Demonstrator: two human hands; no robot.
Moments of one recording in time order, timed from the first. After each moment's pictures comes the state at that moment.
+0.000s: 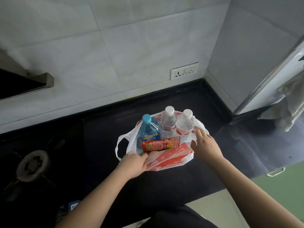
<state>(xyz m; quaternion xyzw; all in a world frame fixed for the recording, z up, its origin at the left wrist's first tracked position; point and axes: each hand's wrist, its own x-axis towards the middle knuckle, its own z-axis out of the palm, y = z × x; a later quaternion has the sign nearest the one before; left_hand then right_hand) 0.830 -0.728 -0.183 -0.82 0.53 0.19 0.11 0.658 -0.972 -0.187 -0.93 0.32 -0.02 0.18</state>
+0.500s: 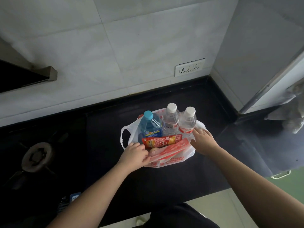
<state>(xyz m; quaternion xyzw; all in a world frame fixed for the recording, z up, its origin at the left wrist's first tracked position) 0.844 -0.729 -0.219 -0.81 0.57 0.10 0.05 0.681 -1.002 -0.223 -0.94 0.27 0.14 0.17</state>
